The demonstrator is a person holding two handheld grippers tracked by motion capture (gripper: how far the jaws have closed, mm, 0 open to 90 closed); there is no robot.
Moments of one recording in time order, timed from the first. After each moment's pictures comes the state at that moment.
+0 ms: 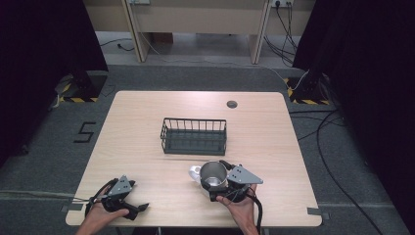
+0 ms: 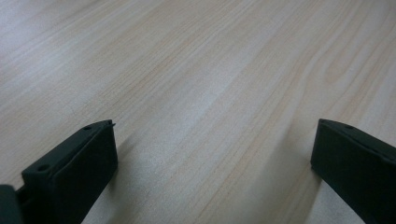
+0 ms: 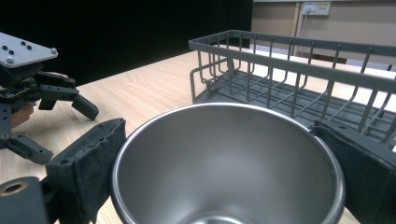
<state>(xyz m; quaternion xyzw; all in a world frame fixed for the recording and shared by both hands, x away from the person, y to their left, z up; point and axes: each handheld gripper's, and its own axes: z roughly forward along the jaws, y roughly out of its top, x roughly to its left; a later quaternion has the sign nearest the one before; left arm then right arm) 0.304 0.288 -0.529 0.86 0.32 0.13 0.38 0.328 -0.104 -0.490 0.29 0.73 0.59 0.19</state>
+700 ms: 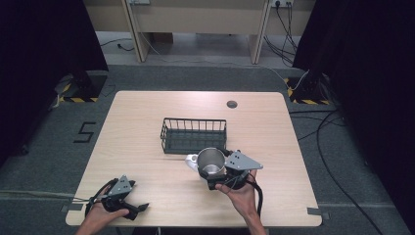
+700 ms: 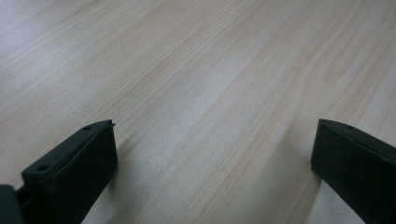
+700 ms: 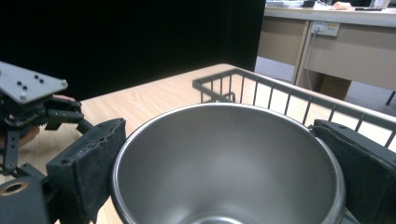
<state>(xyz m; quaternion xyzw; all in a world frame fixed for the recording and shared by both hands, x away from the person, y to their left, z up) 0.304 0.288 -0.529 0.86 0.32 0.13 0.38 0.347 -0.097 -0.441 0.25 0.74 0.59 0.20</state>
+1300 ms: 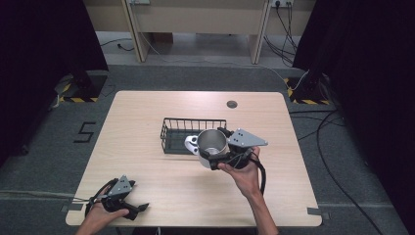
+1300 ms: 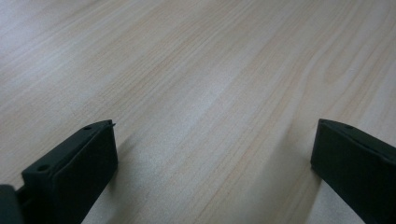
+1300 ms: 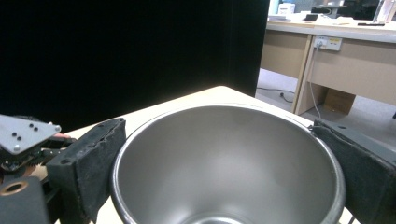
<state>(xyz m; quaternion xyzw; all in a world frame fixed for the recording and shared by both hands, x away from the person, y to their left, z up) 0.304 0.288 -0.529 0.86 0.32 0.13 0.38 0.379 -0.100 -0.393 0.24 0.74 0.60 0.19</state>
